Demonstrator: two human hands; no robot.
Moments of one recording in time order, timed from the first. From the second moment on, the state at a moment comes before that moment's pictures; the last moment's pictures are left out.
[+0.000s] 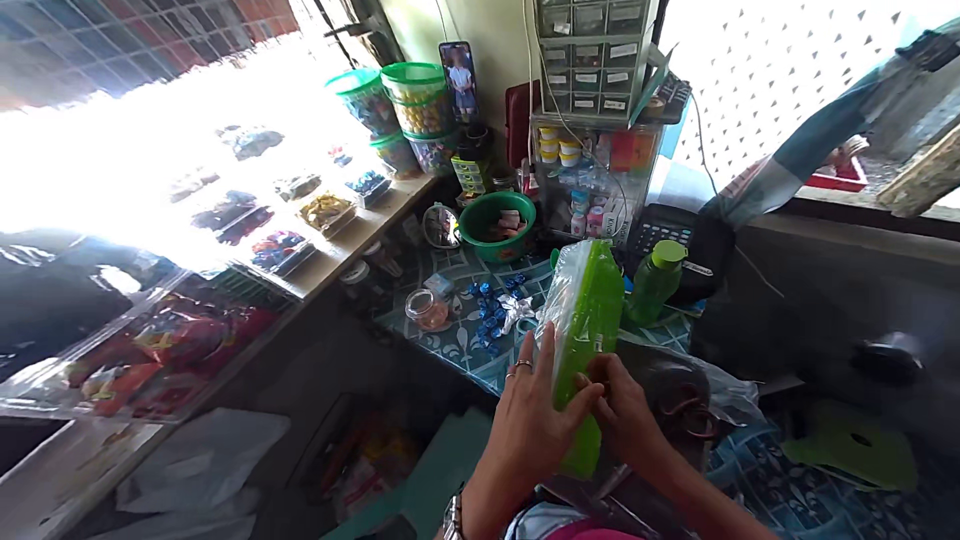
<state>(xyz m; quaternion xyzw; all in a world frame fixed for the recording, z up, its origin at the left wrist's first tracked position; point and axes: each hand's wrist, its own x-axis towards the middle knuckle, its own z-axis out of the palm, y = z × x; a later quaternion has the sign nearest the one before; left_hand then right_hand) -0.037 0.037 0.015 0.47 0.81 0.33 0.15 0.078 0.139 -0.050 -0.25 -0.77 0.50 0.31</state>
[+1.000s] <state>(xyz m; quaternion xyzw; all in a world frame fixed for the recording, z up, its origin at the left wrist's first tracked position) -0.030 0.033 -0.018 0.27 0.55 0.72 0.33 0.084 0.162 -0.001 -0.11 -0.83 0.21 0.51</state>
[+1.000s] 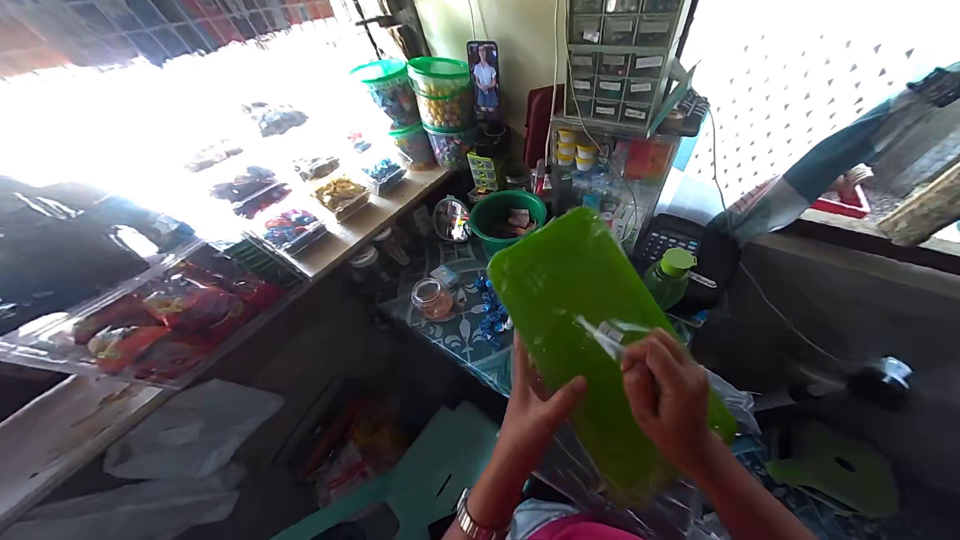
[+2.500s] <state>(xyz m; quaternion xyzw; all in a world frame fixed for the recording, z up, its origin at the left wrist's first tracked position) -0.047 0.026 -0.037 0.04 0.43 0.86 0.26 0.075 0.133 -0.017 -0.13 -0.55 0.68 0.47</state>
